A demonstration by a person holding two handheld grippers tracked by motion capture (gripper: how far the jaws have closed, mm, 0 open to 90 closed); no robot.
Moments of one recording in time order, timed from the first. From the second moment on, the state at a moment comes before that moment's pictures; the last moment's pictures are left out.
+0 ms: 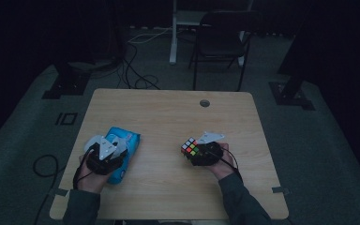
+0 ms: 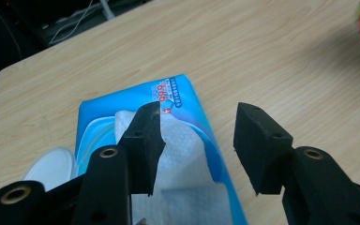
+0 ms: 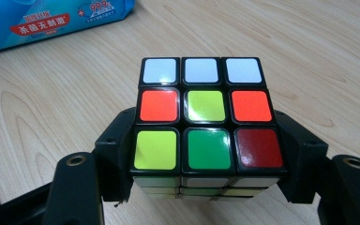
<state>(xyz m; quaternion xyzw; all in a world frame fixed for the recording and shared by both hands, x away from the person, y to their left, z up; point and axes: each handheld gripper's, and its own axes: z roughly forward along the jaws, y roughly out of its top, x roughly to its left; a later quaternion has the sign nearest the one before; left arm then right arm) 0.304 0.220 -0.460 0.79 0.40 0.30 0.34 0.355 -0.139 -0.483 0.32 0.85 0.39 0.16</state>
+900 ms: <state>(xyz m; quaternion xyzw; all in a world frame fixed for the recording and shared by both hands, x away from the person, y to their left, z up) 0.328 0.223 -0.467 0.80 0.43 0.27 0.32 0.354 -0.137 -0.483 0.32 0.84 0.40 0.16</state>
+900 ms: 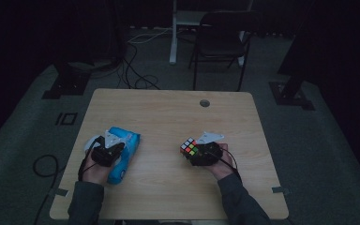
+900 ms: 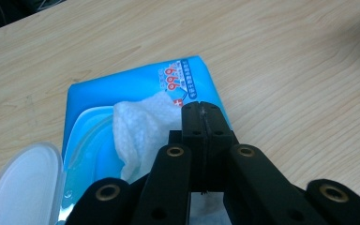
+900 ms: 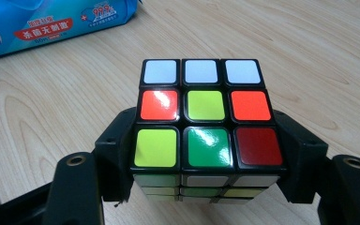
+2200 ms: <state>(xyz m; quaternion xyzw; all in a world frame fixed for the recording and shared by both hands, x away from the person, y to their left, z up) 0.318 0.252 -0.473 0.80 0.45 0.24 0.32 0.354 -0.130 -0.487 0.32 0.85 0.40 0.15</state>
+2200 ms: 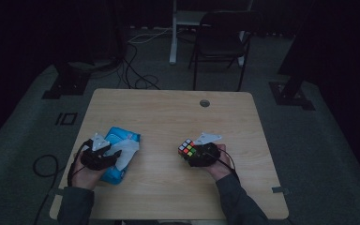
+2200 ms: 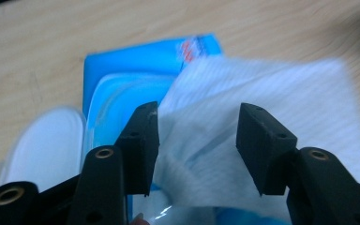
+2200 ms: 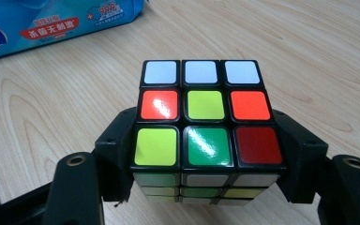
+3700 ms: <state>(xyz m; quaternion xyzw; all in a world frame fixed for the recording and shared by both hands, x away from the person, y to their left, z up) 0.324 0.192 -0.424 0.79 0.36 0.21 0.46 0.349 -0.119 -0.486 0.29 0.85 0.41 0.15</state>
